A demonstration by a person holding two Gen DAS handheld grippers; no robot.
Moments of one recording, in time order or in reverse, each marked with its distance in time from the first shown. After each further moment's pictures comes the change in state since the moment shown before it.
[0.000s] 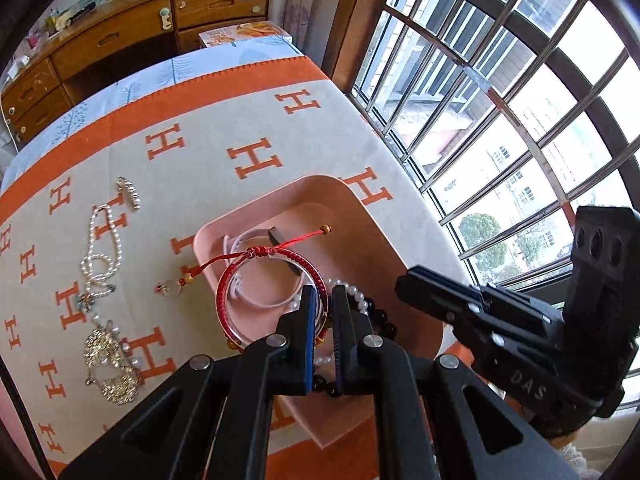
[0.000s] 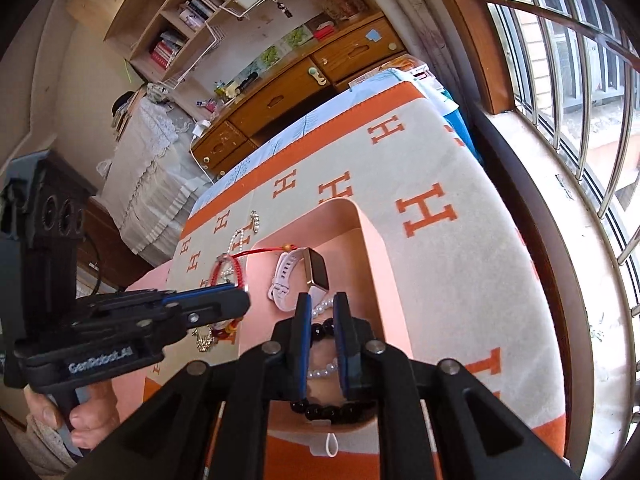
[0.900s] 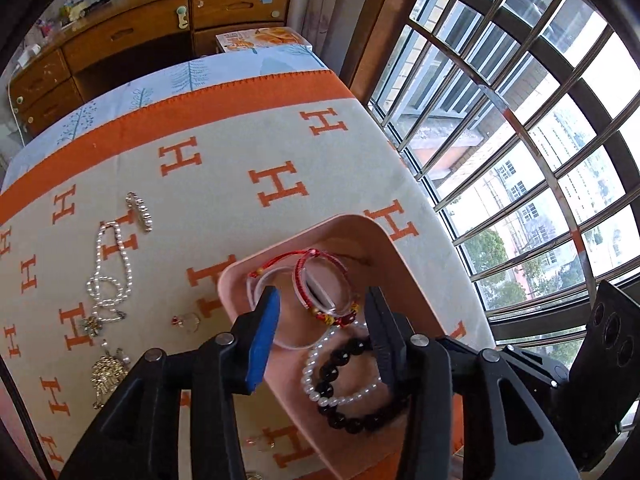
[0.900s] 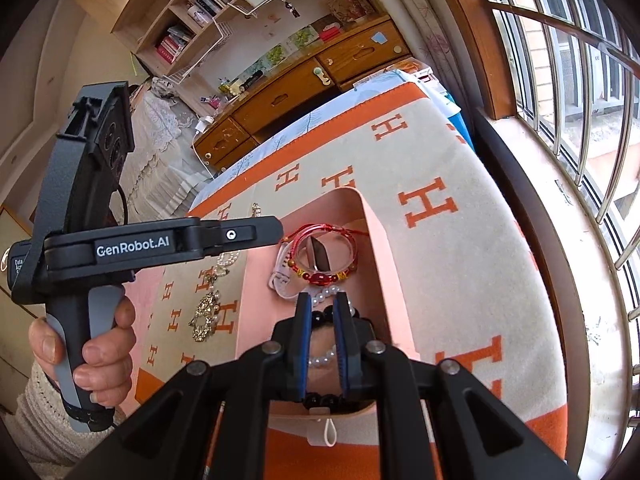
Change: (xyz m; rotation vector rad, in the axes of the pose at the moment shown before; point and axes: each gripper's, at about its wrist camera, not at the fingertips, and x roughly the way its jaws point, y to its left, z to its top) left arm -0.002 0.026 0.014 -0.043 -0.046 0.030; right arm -0.001 0.011 -0.011 -0.050 0.001 -0.008
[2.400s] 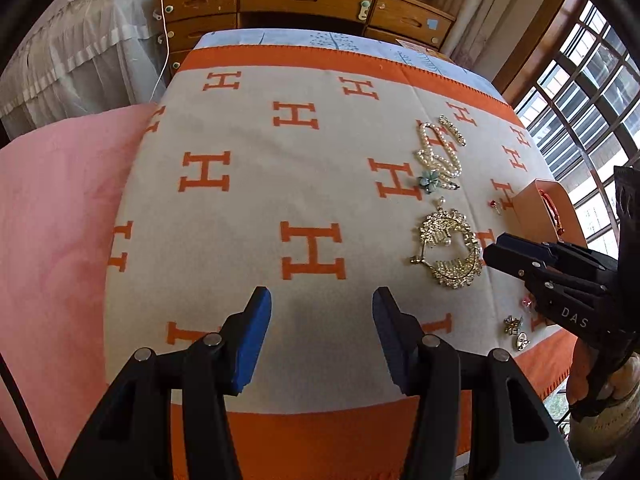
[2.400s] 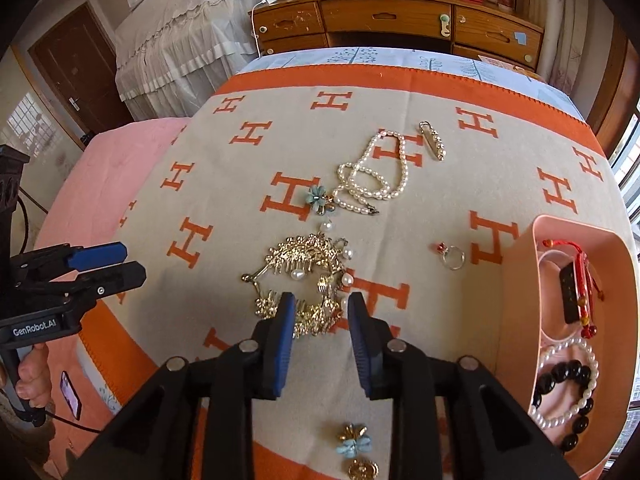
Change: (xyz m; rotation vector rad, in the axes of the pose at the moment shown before) left arm -0.088 0.260 -0.175 -0.303 -0.069 0.164; right arm 0.153 0.195 -0.039 -0.440 0.288 -0.176
